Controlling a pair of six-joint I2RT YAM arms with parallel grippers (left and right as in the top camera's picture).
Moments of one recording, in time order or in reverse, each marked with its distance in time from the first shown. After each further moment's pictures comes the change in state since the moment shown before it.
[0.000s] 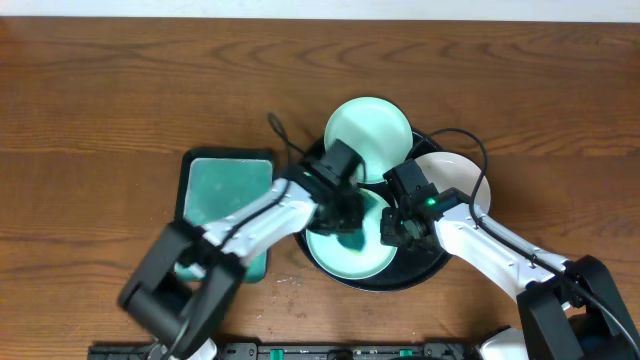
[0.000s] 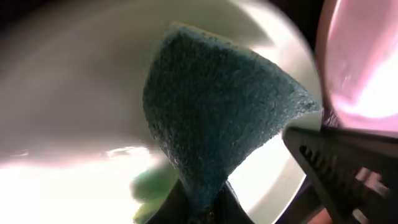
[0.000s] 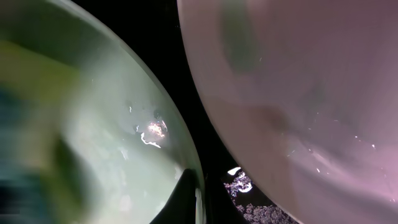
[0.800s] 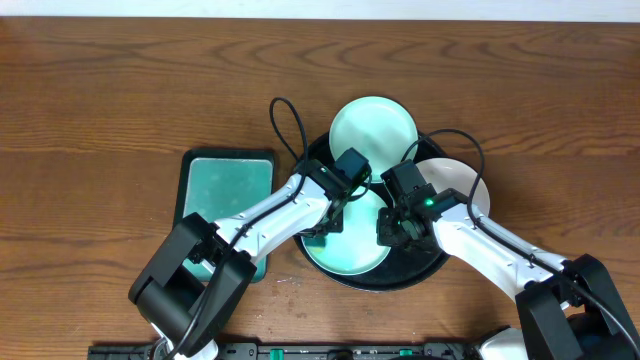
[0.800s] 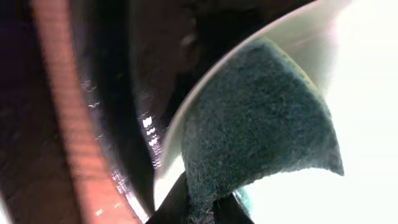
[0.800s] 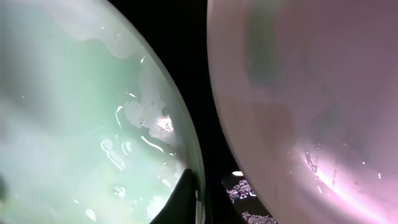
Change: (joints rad) left arm -0.042 0.045 0.097 -0.322 -0.490 -0.057; right arm 0.008 0.003 0.000 0.016 -0.035 0.001
